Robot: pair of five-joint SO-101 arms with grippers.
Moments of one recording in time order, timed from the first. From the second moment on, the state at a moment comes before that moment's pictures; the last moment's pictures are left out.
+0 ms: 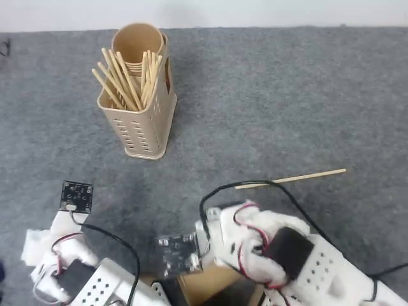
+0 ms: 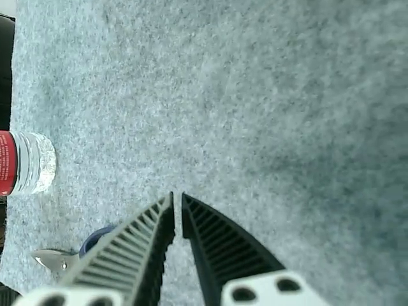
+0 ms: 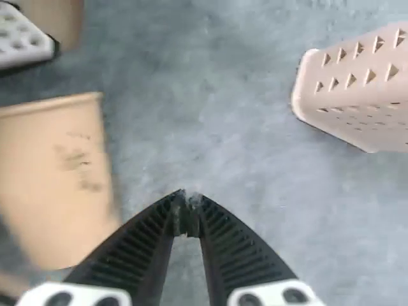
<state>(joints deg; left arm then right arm) -61.4 -99.7 96.9 60.4 -52.7 -60.4 -61.9 48.1 78.8 46.5</state>
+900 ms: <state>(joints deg) -58.0 -99.7 96.9 65.5 -52.7 -66.2 -63.6 68.2 72.9 51.1</state>
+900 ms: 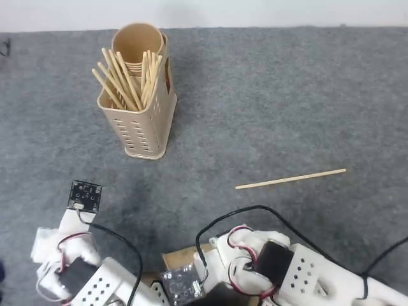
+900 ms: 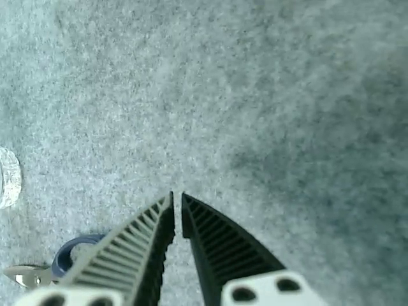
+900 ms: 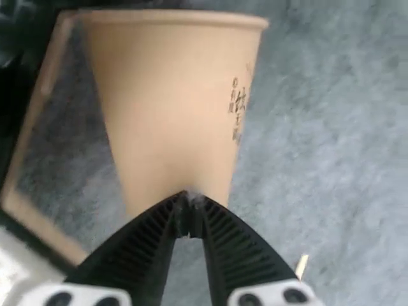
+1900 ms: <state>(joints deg) -38.9 -100.4 73.0 77.8 -30.1 -25.4 -81.3 52.4 67.3 47.4</state>
